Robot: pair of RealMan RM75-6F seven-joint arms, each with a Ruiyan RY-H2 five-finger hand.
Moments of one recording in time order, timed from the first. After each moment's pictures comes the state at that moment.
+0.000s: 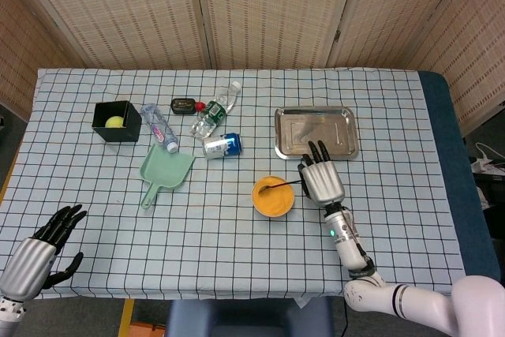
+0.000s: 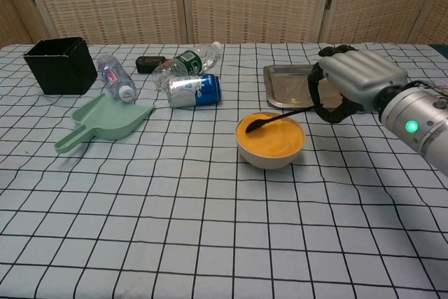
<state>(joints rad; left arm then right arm) -0.12 -1.10 0.08 -1.53 1.78 1.59 -0.17 0.66 -1.74 0.21 -1.32 -1.14 1.15 -0.64</state>
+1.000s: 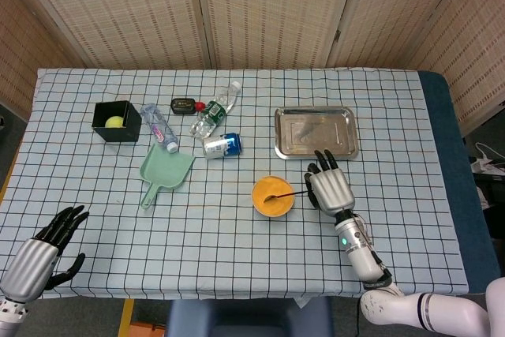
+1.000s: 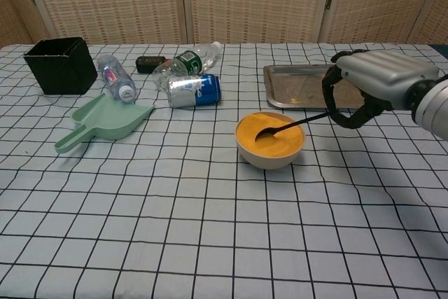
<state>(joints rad) -0.12 -1.10 0.09 -1.53 1.78 1.59 -0.16 0.63 -1.56 0.17 -1.60 -1.06 1.15 -0.67</state>
